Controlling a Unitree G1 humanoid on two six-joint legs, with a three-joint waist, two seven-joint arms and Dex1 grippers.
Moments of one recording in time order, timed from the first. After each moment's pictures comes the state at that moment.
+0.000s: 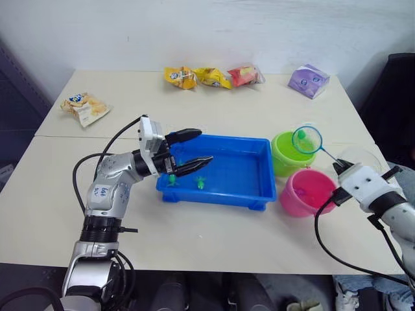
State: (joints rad) left arm -0.58 0.37 0.06 0.11 -0.48 0.22 -1.03; right arm 0.11 -0.83 -0.27 -0.26 -0.25 -0.03 0.39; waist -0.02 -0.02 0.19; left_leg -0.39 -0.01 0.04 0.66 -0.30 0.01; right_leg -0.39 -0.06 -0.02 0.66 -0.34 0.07
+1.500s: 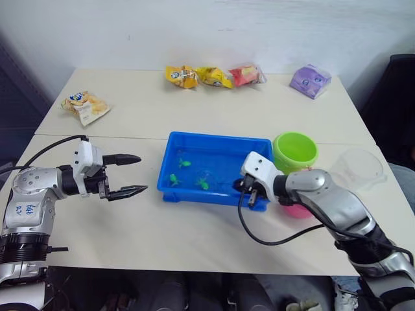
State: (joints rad) left arm -0.38 0.80 0.18 0.24 -0.44 0.09 -1.29; right arm -0.57 -0.60 0.34 -0.33 0.27 0.96 0.75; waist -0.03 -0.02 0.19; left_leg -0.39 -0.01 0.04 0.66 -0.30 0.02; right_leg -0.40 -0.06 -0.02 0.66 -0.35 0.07
